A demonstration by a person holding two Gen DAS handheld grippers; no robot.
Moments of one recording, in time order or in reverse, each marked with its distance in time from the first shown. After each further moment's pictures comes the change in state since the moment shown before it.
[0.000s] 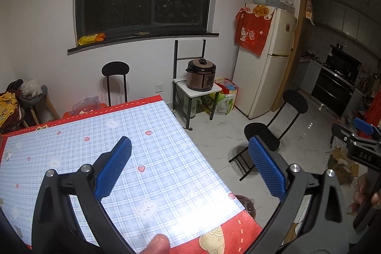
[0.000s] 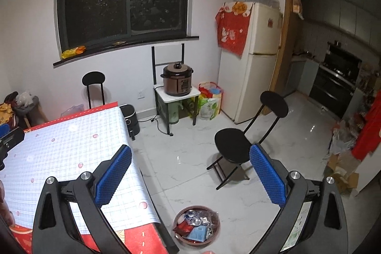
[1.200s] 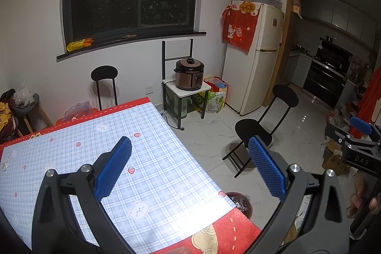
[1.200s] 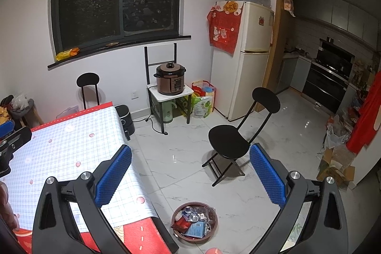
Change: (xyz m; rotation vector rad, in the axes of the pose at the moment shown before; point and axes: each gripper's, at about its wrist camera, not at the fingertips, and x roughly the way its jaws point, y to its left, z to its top) left arm -0.001 -0.022 -0.002 0.061 0.003 -0.052; right arm -0.016 0.003 -0.007 0.033 0.007 -0.049
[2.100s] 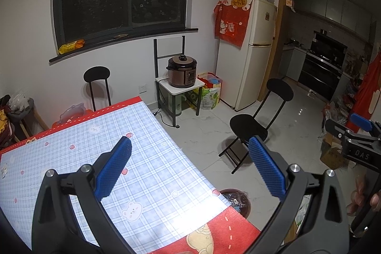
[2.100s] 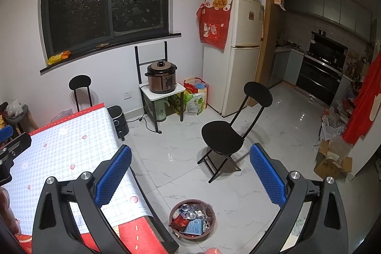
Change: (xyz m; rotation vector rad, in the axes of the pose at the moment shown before) left arm 0.011 -0.018 0.001 0.039 0.019 -0.031; right arm 0.003 -0.016 -0.001 0.045 0.017 -0.038
